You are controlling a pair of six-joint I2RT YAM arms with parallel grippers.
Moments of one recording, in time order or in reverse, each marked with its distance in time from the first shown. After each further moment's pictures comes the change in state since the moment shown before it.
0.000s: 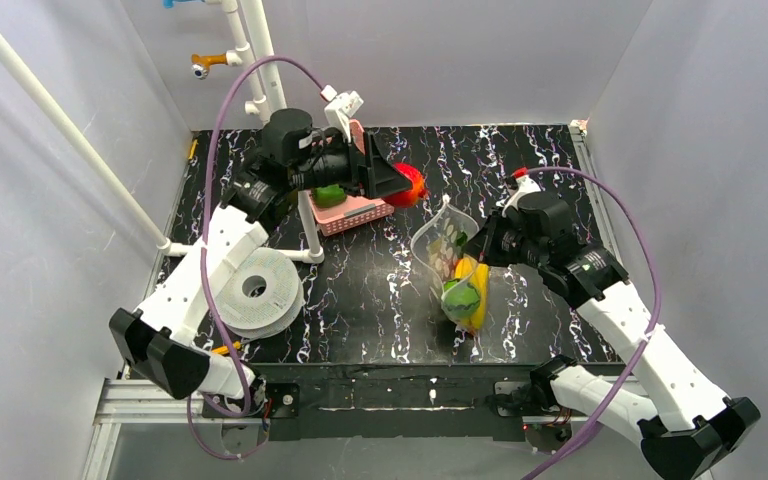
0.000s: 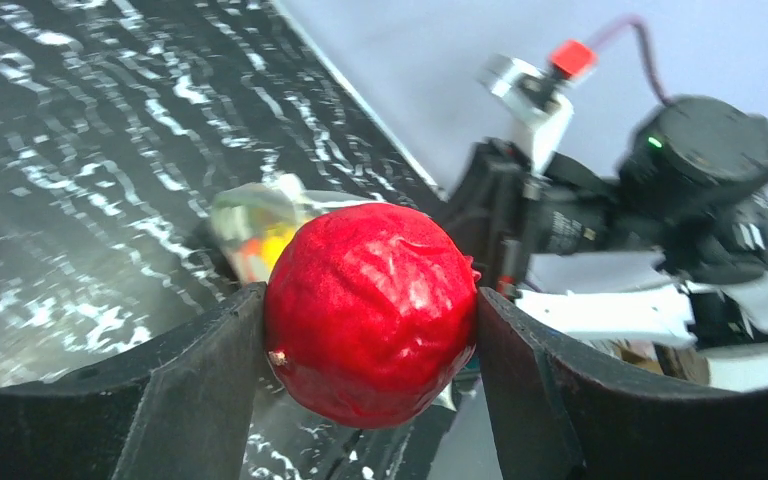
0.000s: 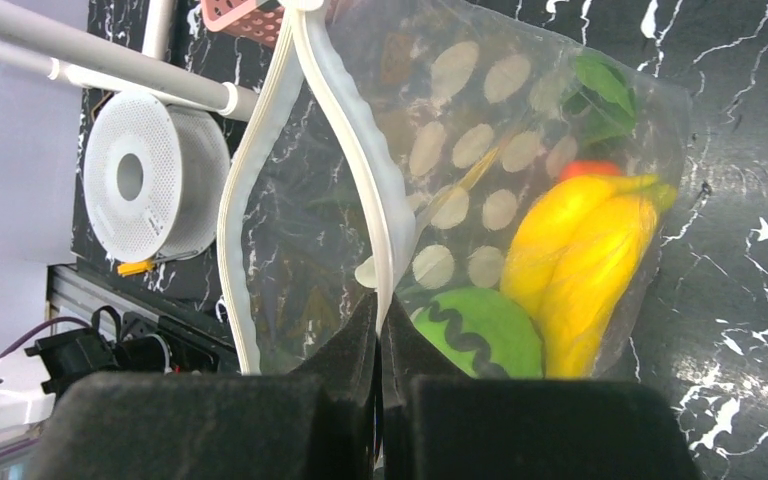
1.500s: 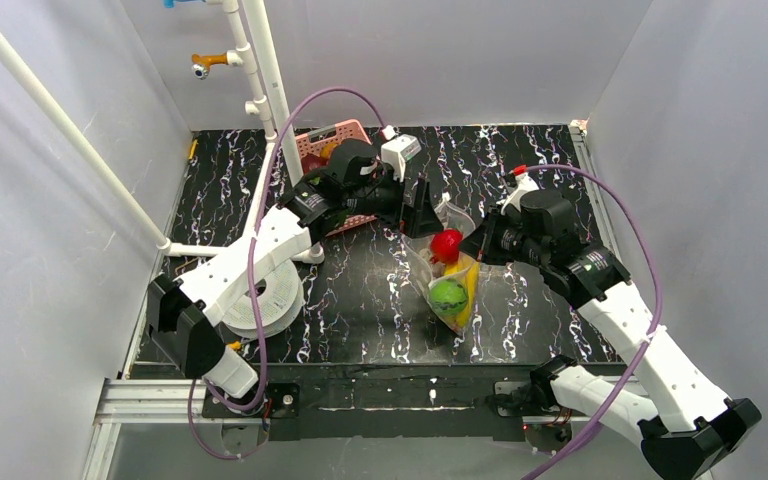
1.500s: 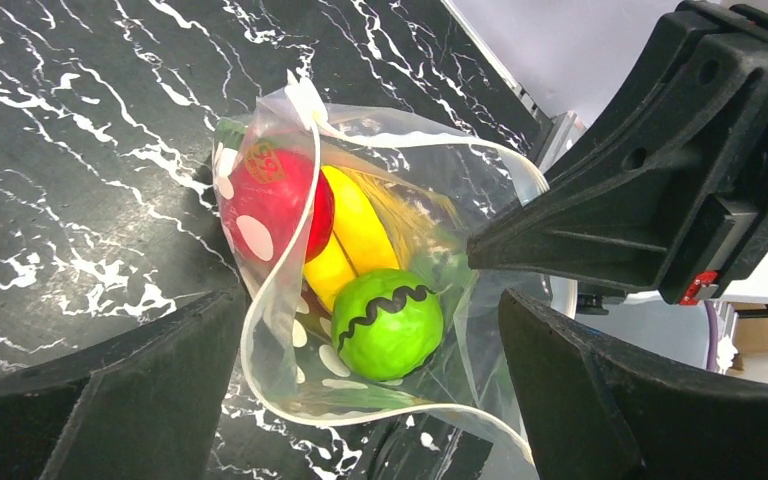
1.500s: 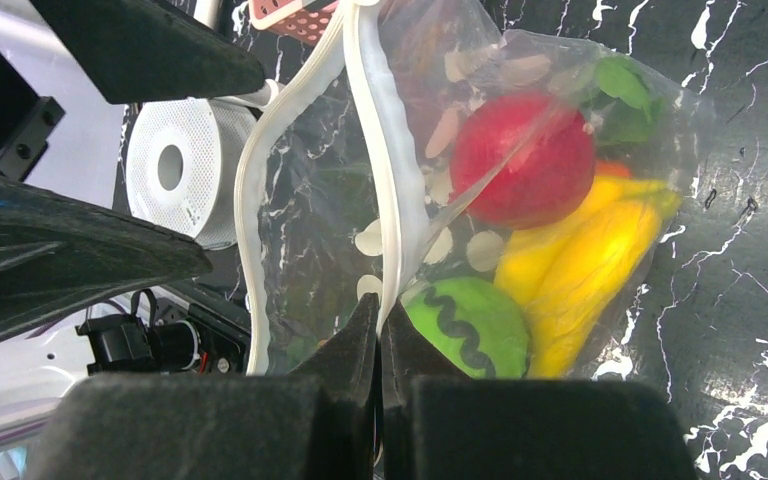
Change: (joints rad) left arm -0.206 0.119 -0.112 0.035 -0.122 0.138; right arm 0.000 0.000 0.011 0.034 -0.068 0.014
